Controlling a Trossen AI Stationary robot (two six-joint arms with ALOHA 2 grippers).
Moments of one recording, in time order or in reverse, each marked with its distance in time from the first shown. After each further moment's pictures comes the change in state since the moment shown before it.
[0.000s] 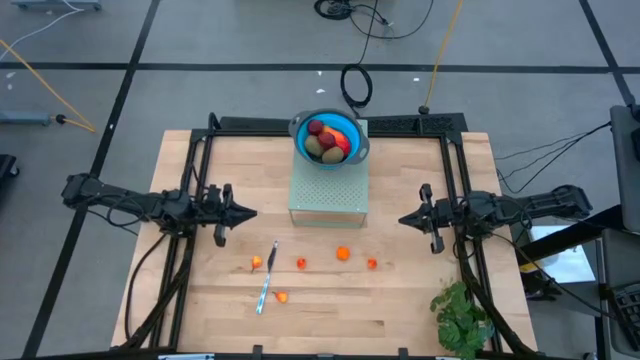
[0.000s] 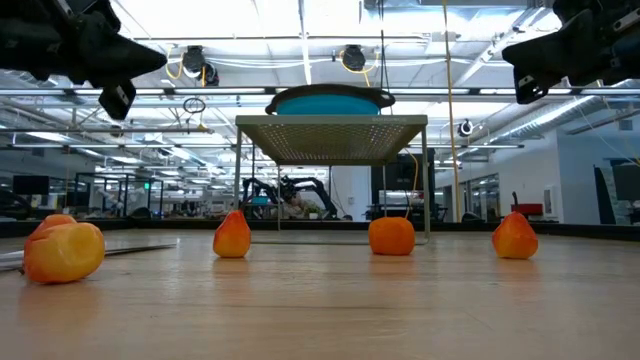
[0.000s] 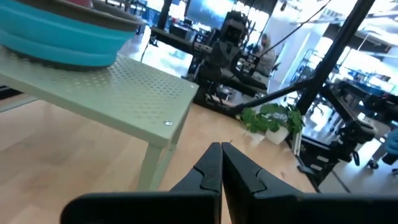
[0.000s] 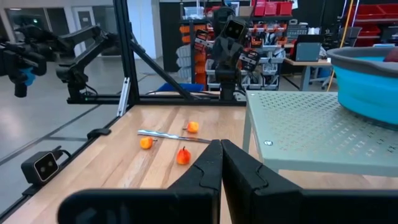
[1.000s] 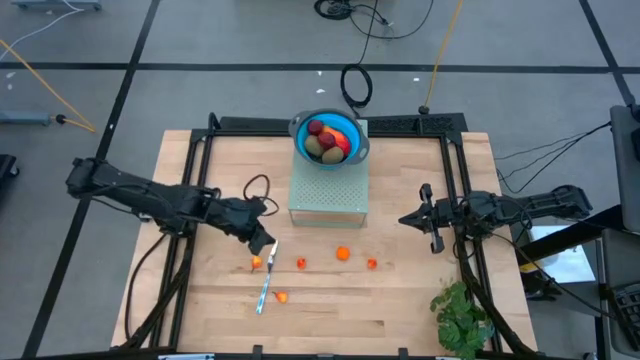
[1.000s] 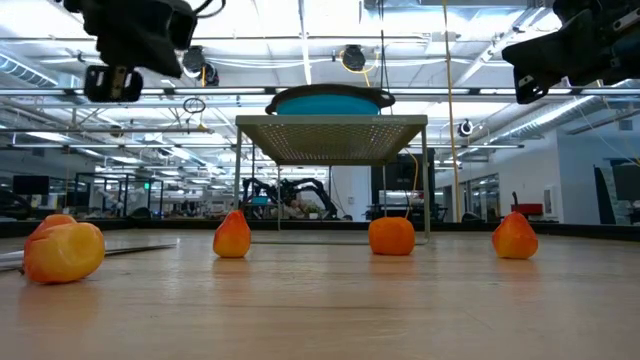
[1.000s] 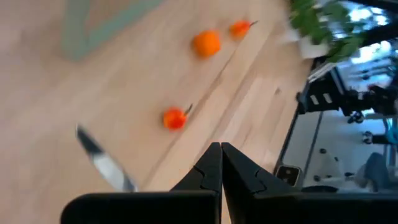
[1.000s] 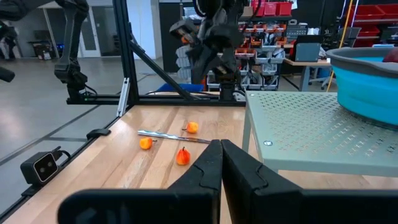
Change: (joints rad) left arm -0.008 0.691 0.616 -0.609 0.278 -0.690; right arm 0.000 0.000 0.000 0.000 0.001 0.000
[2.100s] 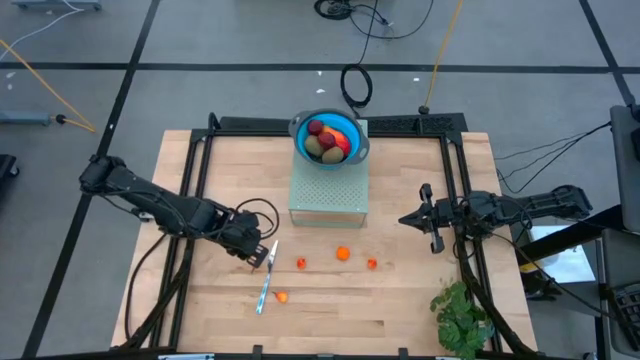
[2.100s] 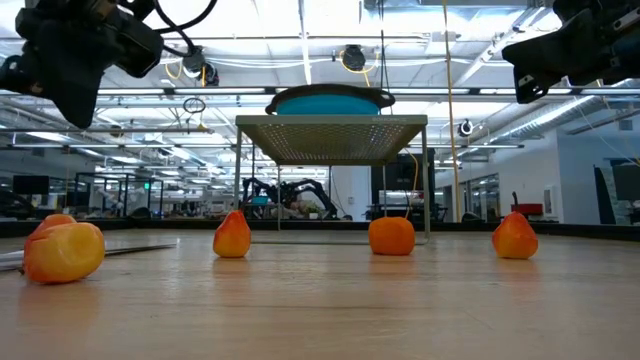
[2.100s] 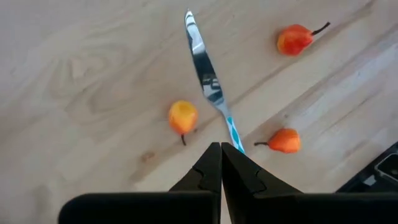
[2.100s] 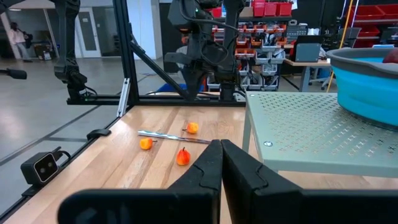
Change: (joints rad) left arm -0.137 0.180 0.142 -0.457 -0.018 -0.299; right arm 0.000 0.000 0.001 0.001 0.000 0.000
